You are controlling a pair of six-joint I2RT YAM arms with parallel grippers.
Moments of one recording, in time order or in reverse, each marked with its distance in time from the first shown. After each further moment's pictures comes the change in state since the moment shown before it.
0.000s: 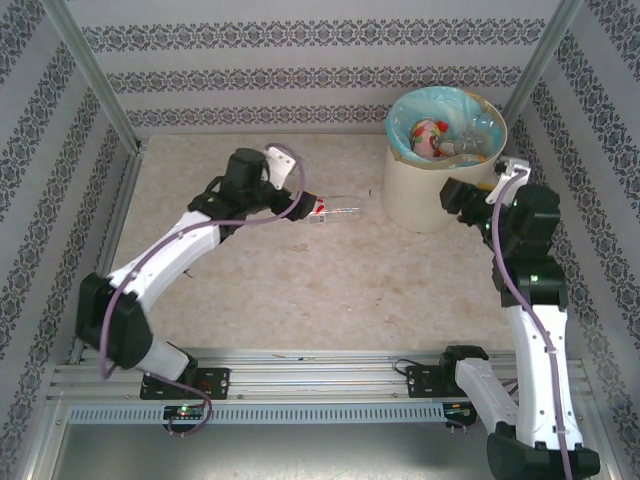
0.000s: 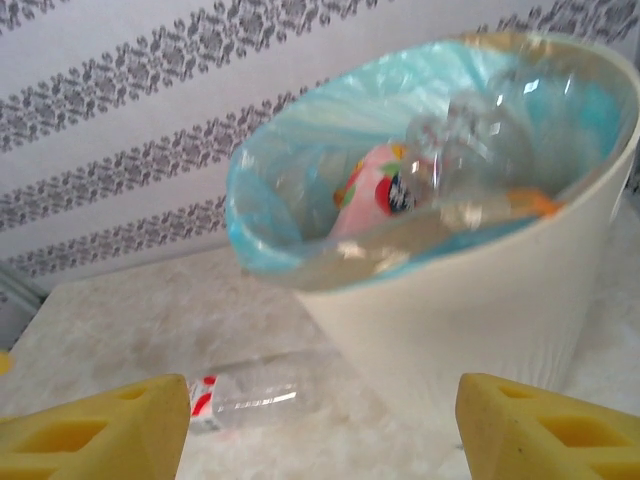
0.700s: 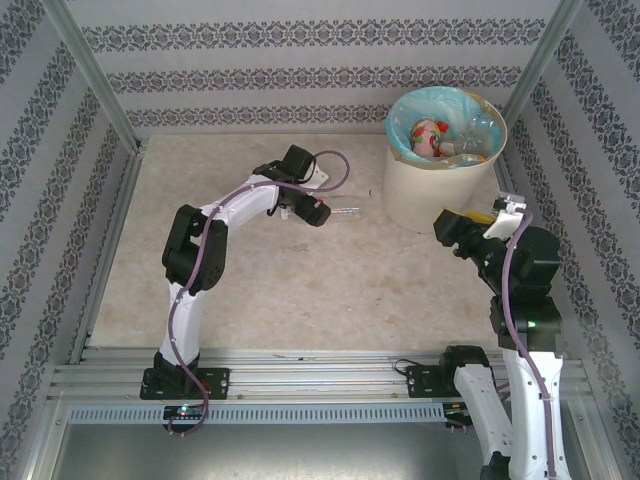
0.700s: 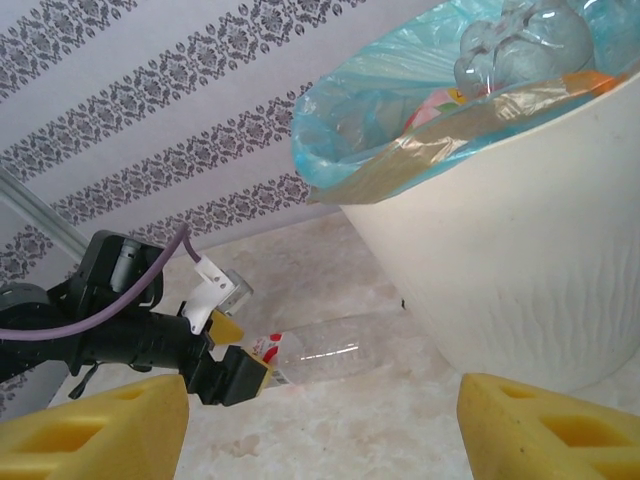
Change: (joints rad) left arm -0.003 0.607 0.460 -0.323 -0.061 0.141; right arm 0.000 -0.212 -0.142 -0.016 -0.100 0.092
